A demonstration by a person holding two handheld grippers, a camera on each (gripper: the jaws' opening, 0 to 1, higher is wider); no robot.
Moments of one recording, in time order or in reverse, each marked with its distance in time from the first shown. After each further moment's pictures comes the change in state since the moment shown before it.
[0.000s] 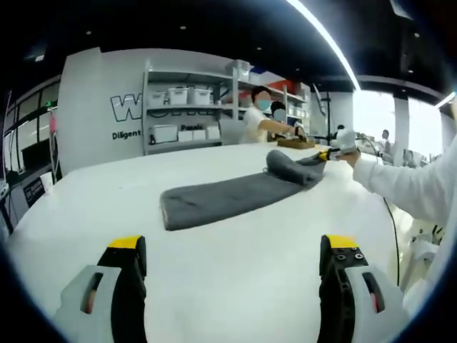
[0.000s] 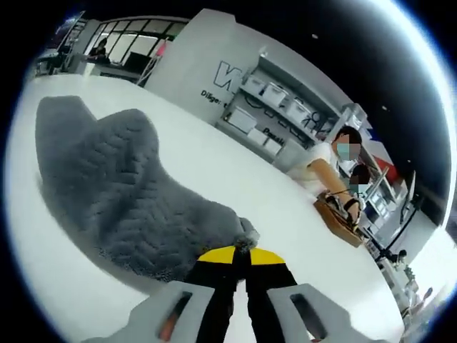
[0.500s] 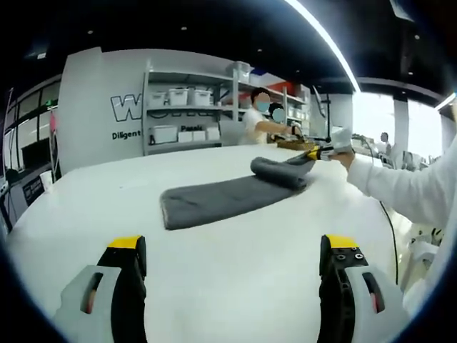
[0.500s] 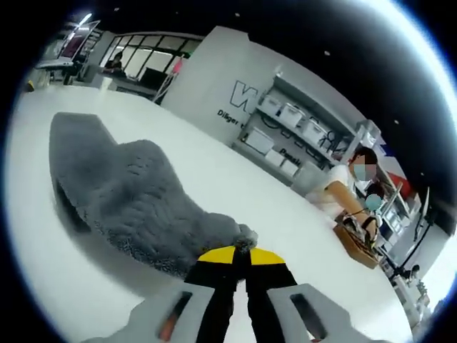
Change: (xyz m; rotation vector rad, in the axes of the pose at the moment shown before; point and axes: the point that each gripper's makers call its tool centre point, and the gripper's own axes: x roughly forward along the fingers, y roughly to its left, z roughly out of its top) left arm -0.001 0.002 -0.001 -0.006 -0.005 -0.005; right arm 0.000 0.064 0.060 -0.026 -0.118 0.101
